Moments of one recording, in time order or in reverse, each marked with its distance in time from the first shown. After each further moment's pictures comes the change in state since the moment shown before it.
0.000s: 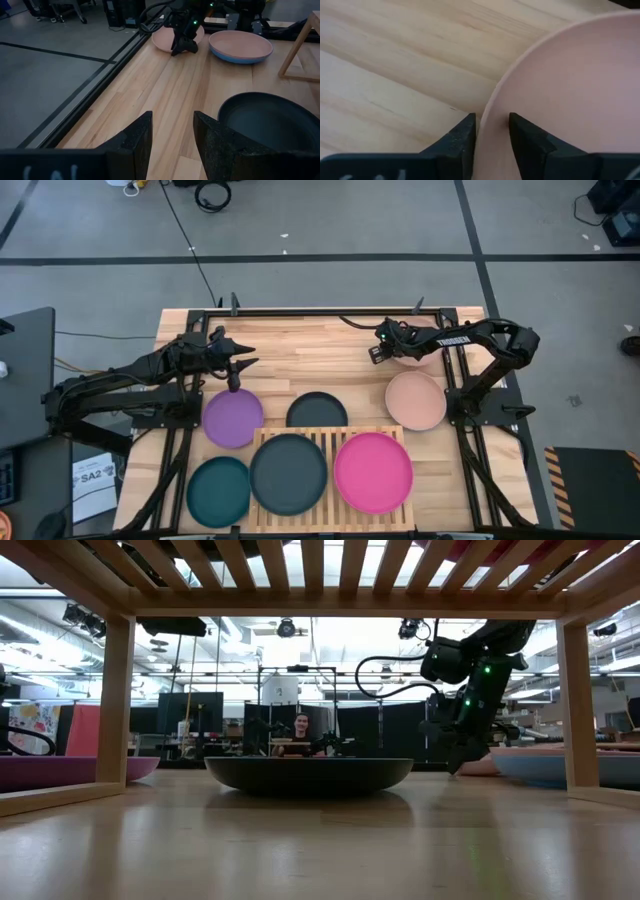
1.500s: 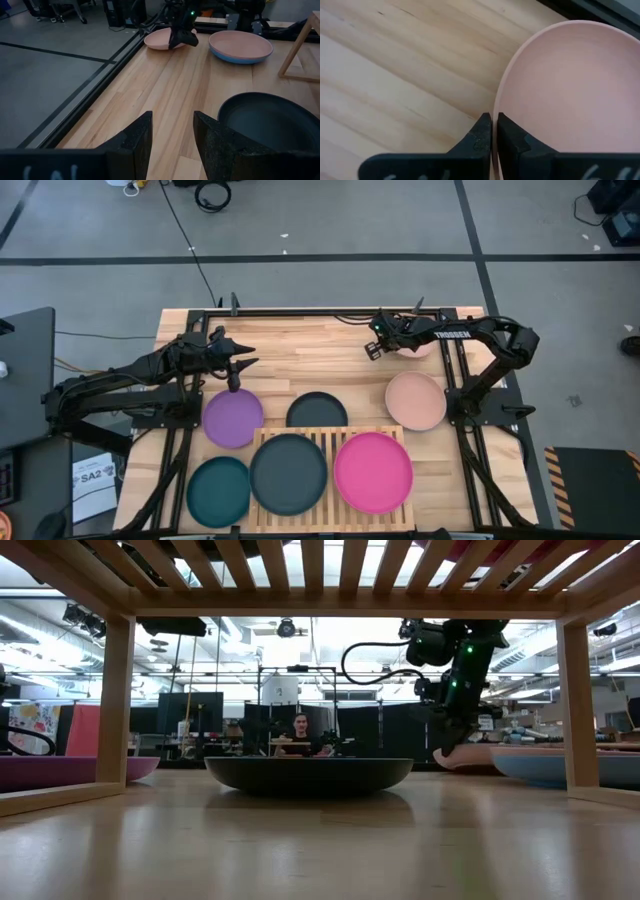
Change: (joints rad) left arm 0.000 0.000 0.000 0.000 0.000 0.000; right arm 0.001 0.001 0.176 -0.221 -0.017 -0.105
